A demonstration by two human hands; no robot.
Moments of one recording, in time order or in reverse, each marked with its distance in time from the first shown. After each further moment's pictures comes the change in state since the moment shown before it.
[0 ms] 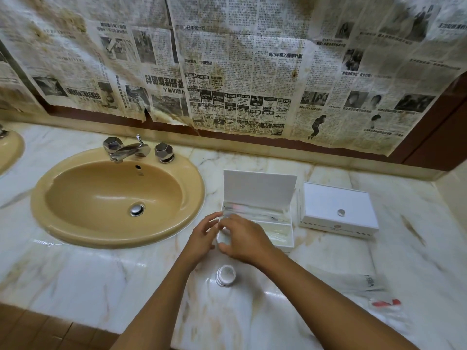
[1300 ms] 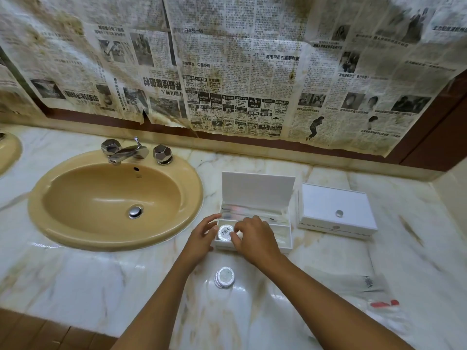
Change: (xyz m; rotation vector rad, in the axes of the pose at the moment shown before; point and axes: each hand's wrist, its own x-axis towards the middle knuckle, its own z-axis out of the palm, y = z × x) left_hand 0.002 -0.001 0.000 0.024 -0.013 -0.017; right_hand -0.004 0.024 0.014 -0.077 0.158 0.170
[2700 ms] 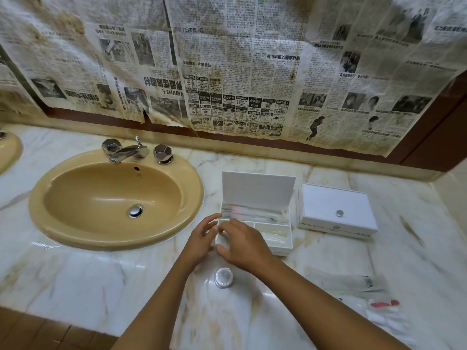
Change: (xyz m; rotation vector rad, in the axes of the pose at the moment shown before) left_hand -0.001 0.000 0.001 -0.033 0.001 0.028; right_hand -0.007 -0.021 -0.002 0.101 -0.066 -0.164
